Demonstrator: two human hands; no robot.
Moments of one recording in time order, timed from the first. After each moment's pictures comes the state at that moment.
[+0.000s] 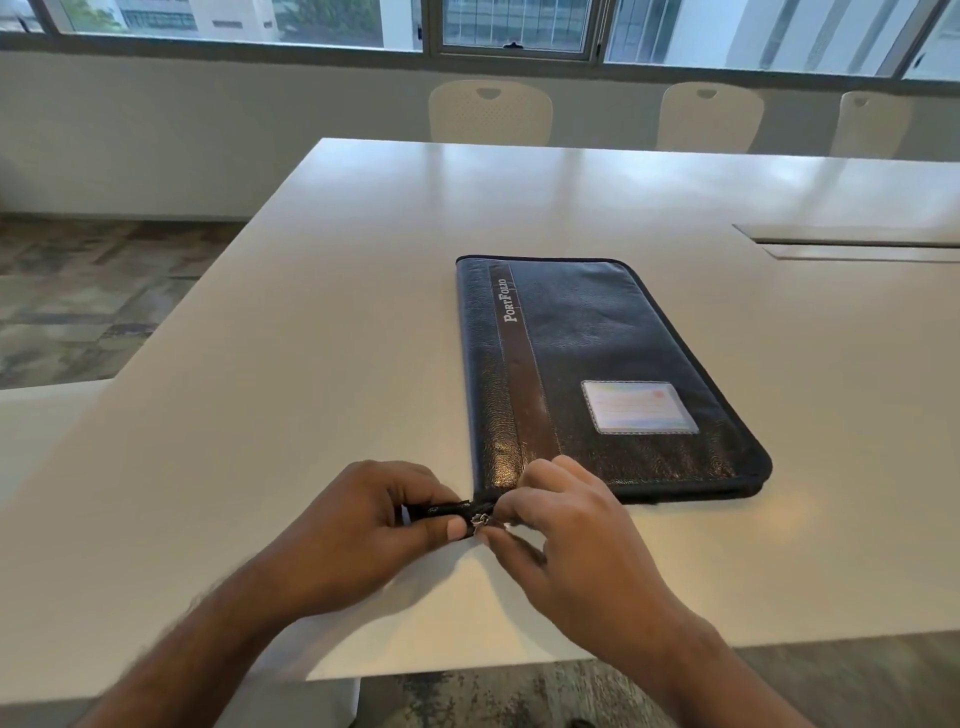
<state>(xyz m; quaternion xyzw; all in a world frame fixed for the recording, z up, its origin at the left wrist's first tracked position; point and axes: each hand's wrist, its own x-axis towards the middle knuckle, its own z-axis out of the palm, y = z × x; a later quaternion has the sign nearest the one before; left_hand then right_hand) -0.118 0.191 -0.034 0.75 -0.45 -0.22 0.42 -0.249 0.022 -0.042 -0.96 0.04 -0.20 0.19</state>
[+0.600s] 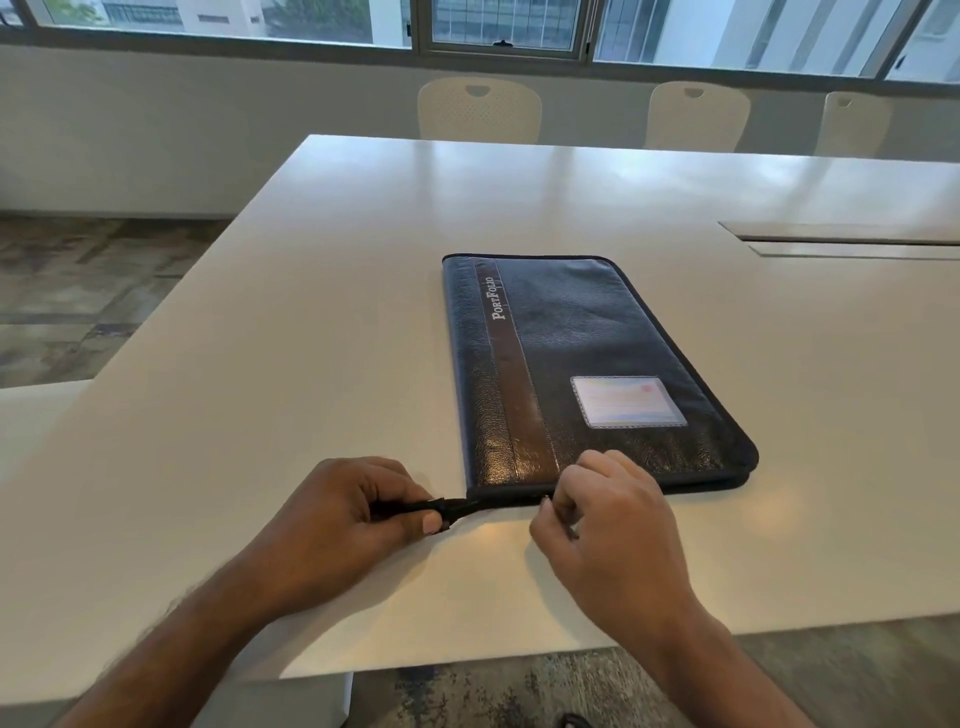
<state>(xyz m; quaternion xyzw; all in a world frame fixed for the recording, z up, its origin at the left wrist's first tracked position) -0.116 0.197 -0.039 0.78 -0.42 -0.19 0.42 -0.264 0.005 -0.047 -0.94 0.16 -0.25 0.16</state>
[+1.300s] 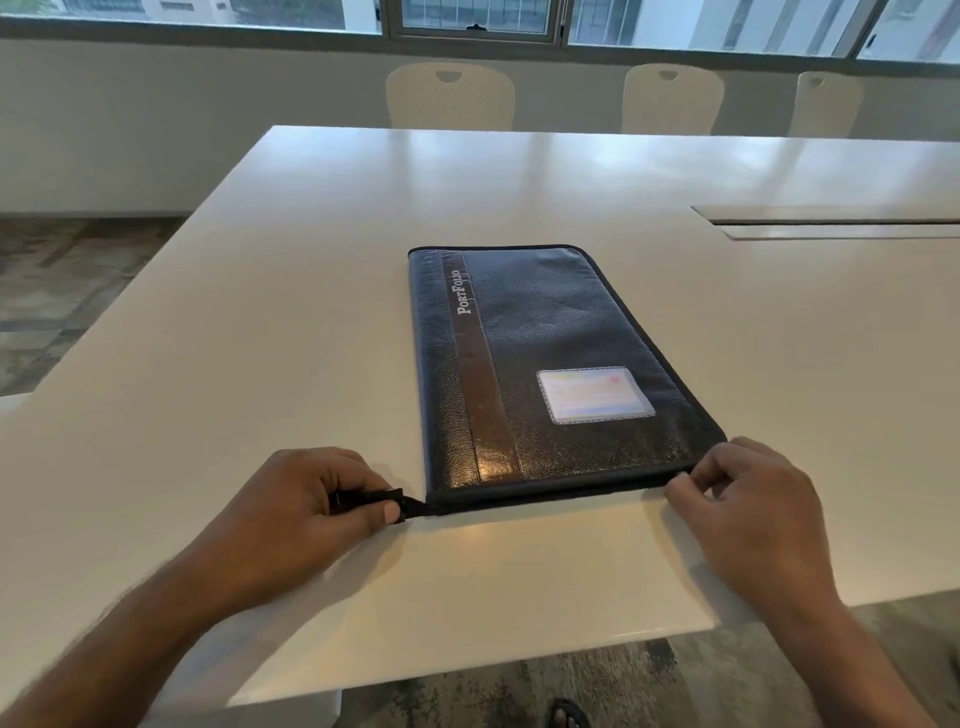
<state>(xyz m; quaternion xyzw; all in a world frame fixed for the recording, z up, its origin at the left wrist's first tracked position) -0.112 0.185 -0.028 0.83 -0.40 -0.17 0.36 -0.320 -0.093 -0.048 -0.87 0.36 -0.28 0.16</state>
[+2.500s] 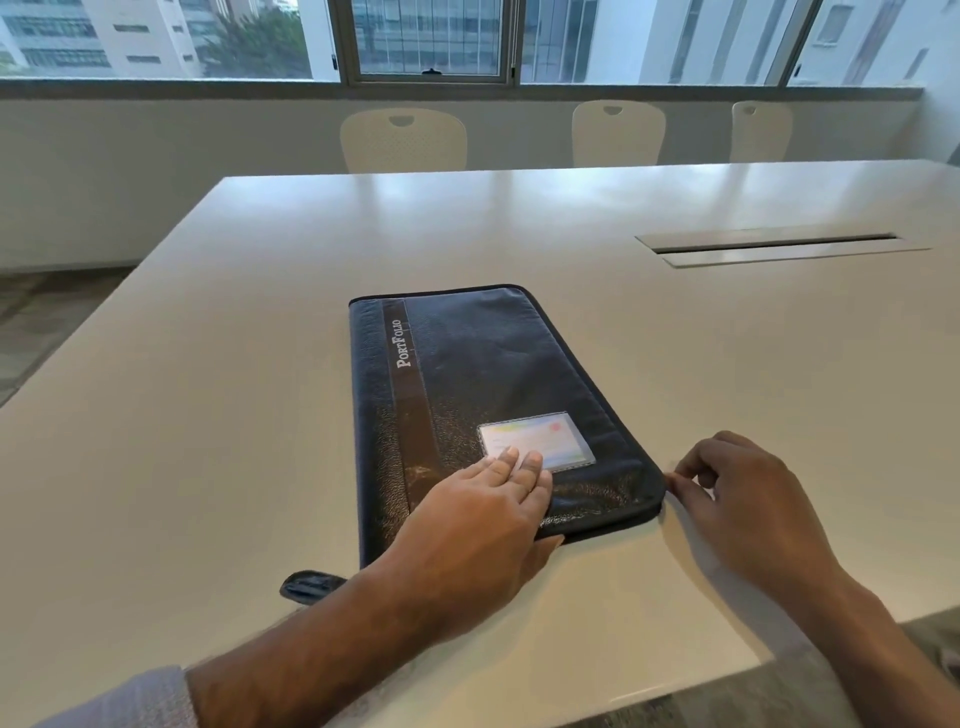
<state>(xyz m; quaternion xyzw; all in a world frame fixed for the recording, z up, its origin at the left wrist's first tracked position) -0.165 0.026 -0.045 0.74 -0.66 0.10 0.01 -0.333 -0.173 -0.041 -0.90 0.33 -0.24 0.13</state>
